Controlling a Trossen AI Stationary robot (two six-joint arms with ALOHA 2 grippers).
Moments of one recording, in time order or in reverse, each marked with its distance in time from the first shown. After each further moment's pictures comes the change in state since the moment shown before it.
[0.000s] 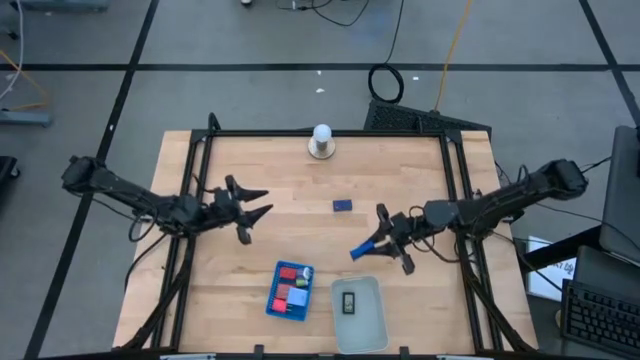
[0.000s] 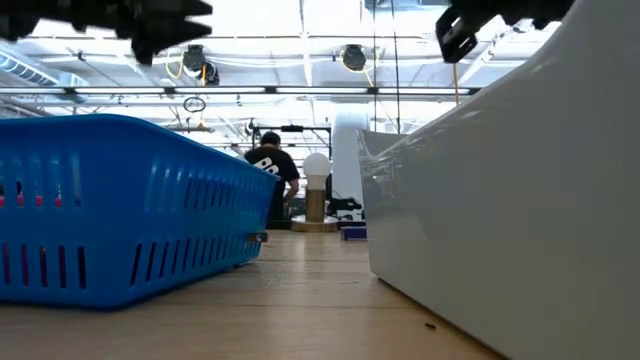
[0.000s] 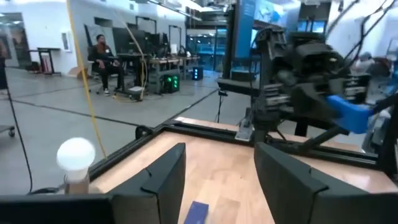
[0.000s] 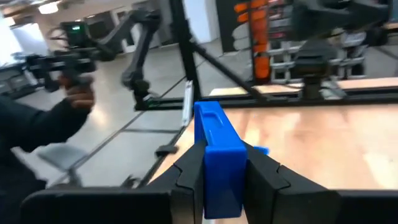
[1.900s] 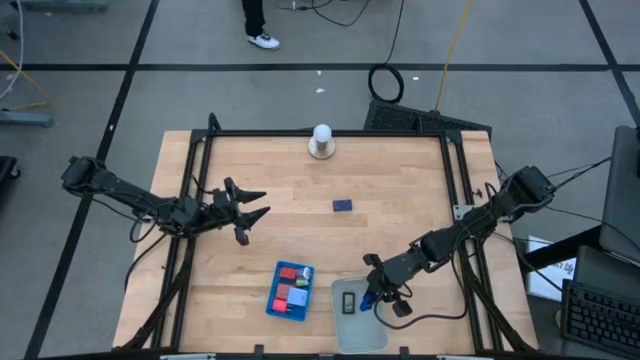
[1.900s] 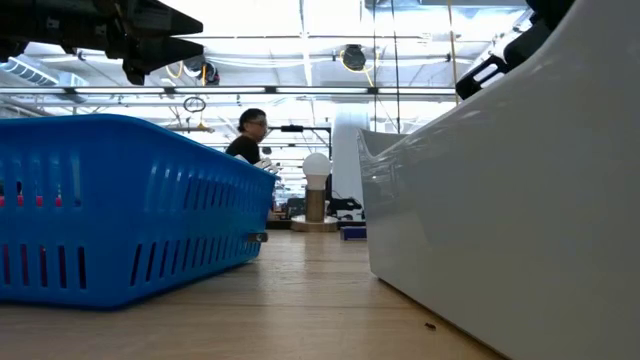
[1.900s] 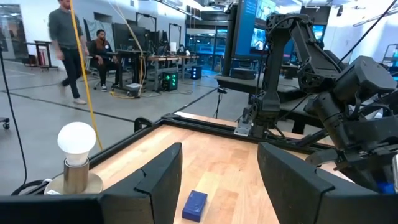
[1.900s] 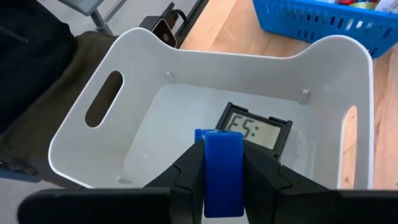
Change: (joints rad) left arm 0.000 -0.038 -0.097 0.058 0.001 -0.040; right arm 0.260 0.409 0.228 -0.417 -0.048 0.042
